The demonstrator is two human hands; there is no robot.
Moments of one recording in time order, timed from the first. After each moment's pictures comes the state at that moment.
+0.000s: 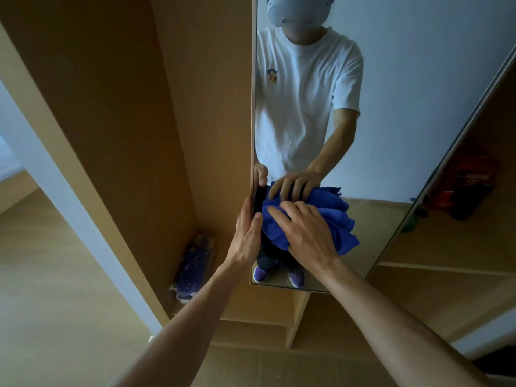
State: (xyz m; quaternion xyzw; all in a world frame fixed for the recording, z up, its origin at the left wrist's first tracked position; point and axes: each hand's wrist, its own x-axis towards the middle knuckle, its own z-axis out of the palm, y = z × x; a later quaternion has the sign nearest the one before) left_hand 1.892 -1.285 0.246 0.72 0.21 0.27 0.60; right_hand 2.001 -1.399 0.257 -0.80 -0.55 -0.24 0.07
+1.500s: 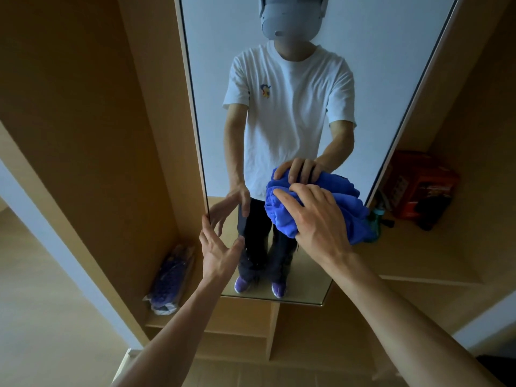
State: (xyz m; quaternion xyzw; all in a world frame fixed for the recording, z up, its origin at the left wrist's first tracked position) left_hand 1.940 -1.318 0.213 0.75 0.42 0.28 0.44; right_hand 2.072 -1.481 0.317 -0.78 -0.53 -0.31 0.13
